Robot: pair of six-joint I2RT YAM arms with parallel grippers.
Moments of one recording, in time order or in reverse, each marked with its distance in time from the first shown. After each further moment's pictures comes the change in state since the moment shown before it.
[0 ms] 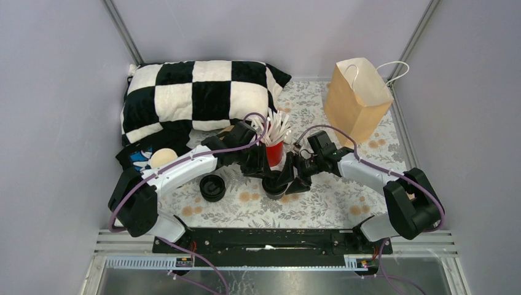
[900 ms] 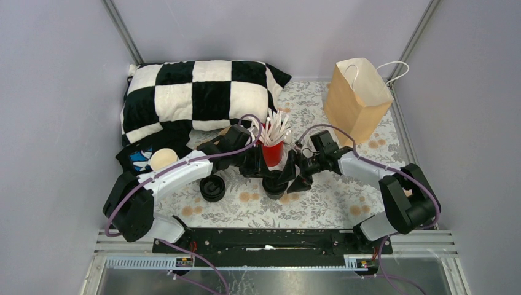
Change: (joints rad) left arm 0.018 -0.047 -0.105 0.127 0.028 -0.020; right arm -0.051 0.051 -0.031 0.087 -0.084 -0.016
